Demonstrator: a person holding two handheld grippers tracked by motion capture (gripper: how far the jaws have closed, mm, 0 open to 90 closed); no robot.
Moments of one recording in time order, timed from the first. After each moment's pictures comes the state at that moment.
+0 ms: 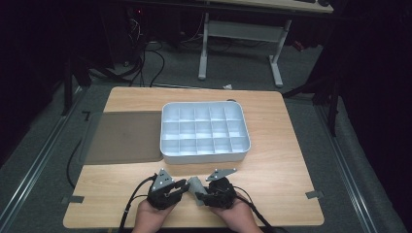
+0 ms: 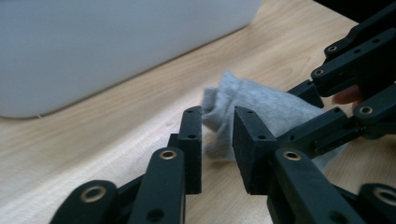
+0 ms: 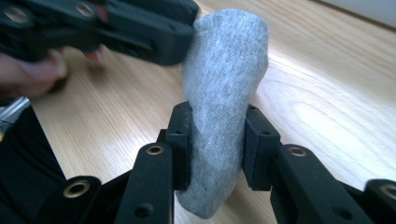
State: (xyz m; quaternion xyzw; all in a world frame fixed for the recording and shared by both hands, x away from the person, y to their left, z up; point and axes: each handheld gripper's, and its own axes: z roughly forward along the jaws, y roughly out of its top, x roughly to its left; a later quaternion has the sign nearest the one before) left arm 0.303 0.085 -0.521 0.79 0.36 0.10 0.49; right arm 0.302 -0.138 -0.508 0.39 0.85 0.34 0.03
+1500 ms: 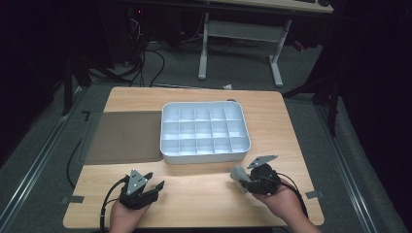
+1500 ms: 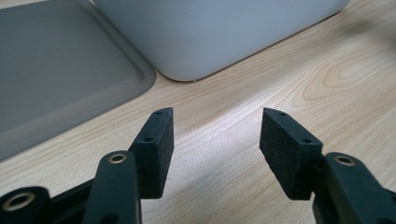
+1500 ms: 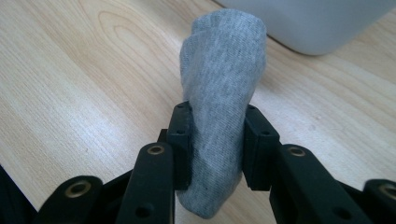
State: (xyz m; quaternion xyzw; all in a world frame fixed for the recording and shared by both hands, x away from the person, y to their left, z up) left arm 0.300 0.150 -0.522 0.78 0.39 0.20 0.44; right arm 0.317 -0.249 -0.463 0.41 0.87 0.24 0.10
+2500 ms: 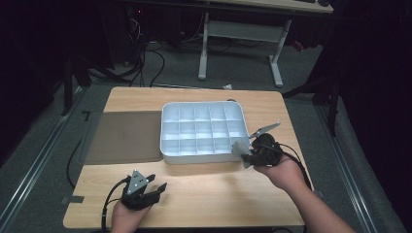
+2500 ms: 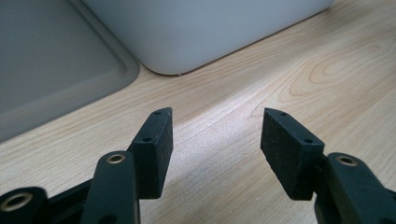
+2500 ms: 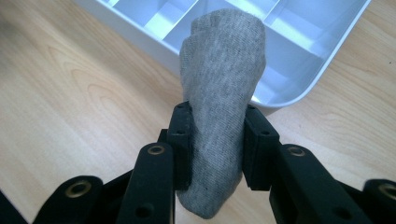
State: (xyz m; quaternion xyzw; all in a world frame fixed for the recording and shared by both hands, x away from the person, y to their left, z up) left arm 0.300 0.148 -0.526 0.78 0.39 0.17 0.45; right arm 0.371 -0.246 -0.398 0.43 0.87 0.23 0.11
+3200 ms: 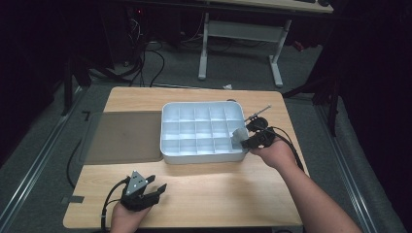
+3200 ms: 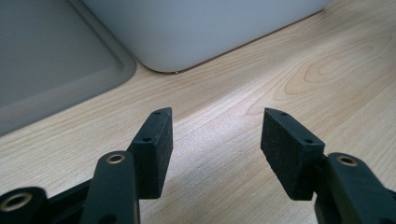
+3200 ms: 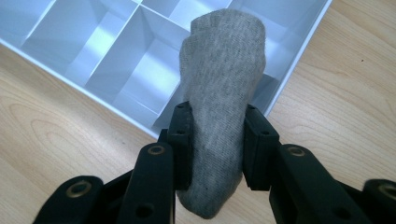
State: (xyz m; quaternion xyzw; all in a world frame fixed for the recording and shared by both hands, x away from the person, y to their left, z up) left arm 0.299 0.149 -0.527 0.78 0.39 0.17 0.45; right arm 0.433 -0.245 -0.406 0.48 0.85 0.18 0.10
